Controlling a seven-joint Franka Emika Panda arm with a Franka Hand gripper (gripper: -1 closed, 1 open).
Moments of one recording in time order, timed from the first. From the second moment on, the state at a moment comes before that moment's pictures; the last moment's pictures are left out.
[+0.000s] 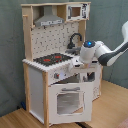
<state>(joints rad) -1.33 0.07 2.24 -2.19 -0.61 2.07 -0.51</state>
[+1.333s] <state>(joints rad) -1.33 0.08 2.16 -2.35 -0.60 2.46 -0.55</state>
